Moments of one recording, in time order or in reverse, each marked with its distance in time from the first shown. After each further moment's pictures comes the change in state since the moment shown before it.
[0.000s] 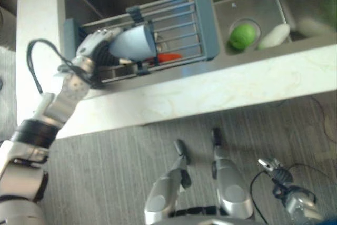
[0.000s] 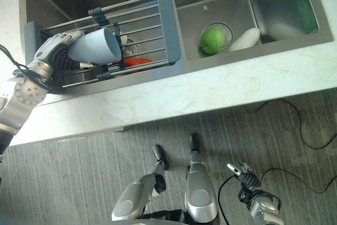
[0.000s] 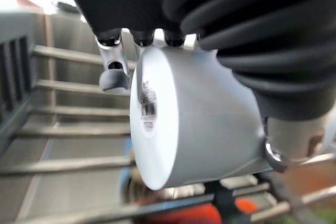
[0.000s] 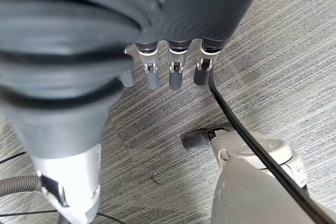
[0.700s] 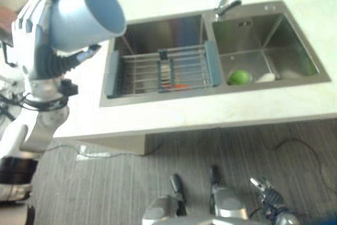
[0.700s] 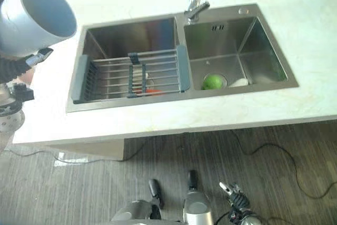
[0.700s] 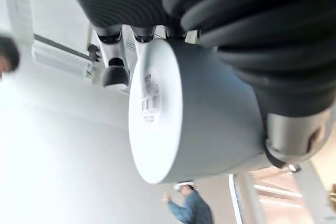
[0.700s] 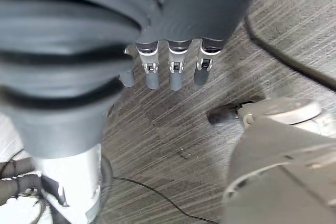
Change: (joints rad) left arm 0.457 -0.049 0.444 -0.265 0.160 -0.170 0.614; right arm 0.104 0.128 -0.029 0.110 -0.029 -0.014 -0.004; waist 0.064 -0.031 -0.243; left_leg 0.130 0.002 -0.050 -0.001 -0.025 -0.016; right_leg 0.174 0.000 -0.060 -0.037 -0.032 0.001
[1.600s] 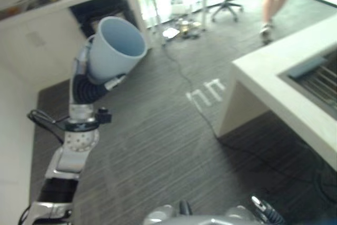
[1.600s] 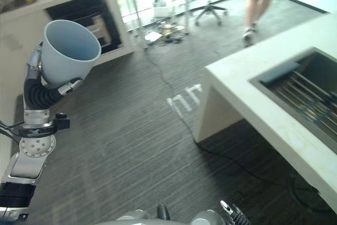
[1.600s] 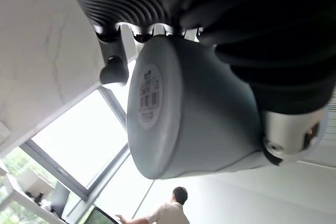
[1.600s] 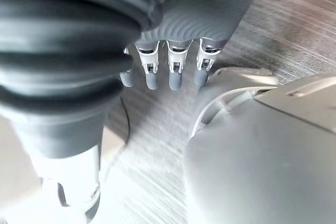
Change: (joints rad) left arm 0.013 -0.339 -0.083 -0.071 -0.281 -0.134 -0.391; right arm 0.026 0.046 -0.067 0.057 -0.052 0.087 0.007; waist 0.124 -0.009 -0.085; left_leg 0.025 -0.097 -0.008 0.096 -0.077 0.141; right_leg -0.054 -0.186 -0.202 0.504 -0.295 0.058
